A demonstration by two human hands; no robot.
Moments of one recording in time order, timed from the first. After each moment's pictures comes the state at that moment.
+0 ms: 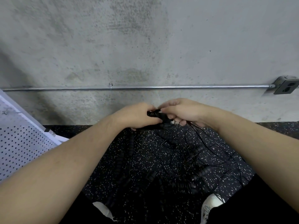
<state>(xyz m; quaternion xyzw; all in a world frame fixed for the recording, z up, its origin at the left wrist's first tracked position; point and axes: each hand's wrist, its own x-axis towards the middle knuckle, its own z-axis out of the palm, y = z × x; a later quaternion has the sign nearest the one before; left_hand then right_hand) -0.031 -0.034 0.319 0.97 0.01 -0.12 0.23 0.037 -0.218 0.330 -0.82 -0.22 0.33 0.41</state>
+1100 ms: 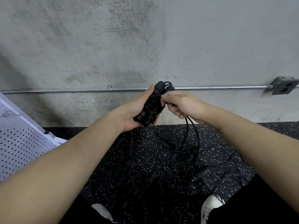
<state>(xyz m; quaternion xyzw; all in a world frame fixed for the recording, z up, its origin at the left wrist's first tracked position) -0.030 -0.051 0.330 0.61 0.14 -0.16 0.76 0.036 -0.224 0.345 -0.77 -0.27 0.27 0.50</state>
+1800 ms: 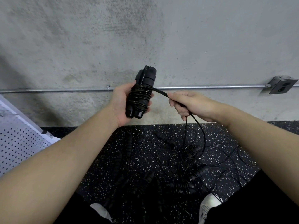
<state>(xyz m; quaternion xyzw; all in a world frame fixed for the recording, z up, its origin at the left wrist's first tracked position) -0.029 -0.033 0.338 0.51 0.16 -0.02 0.85 0.048 -0.248 0.342 -0.75 -0.29 0.30 0.51</state>
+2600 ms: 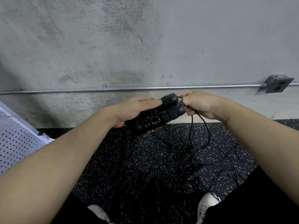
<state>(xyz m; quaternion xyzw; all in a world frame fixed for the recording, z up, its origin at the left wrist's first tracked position) -0.036 -0.041 0.338 0.73 -0.01 -0.21 0.65 0.075 -0.262 0.334 -0.77 -0.19 0.33 0.51</state>
